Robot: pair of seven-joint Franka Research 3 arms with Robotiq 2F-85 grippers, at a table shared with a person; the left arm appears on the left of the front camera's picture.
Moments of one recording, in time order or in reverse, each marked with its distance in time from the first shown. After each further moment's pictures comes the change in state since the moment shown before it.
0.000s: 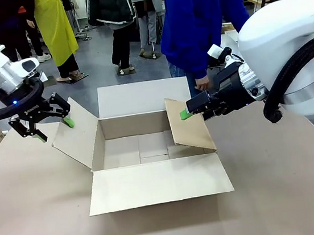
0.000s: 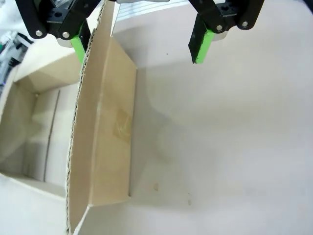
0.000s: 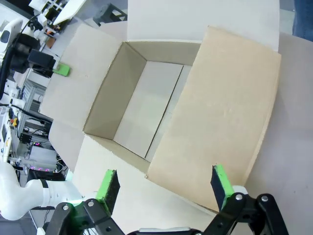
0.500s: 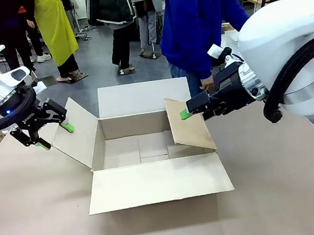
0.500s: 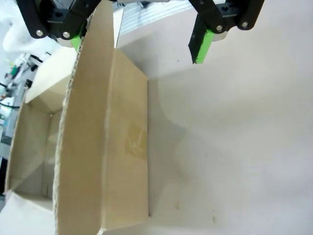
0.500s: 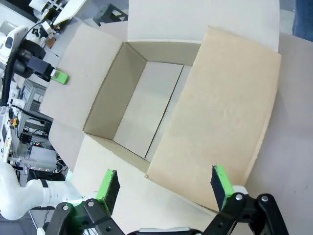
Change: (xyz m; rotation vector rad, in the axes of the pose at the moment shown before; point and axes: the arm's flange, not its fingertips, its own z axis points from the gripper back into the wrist) left arm -0.002 0.018 -0.010 -0.124 0.065 -0.033; right arm 0.000 0.000 0.000 0.000 0.000 0.000
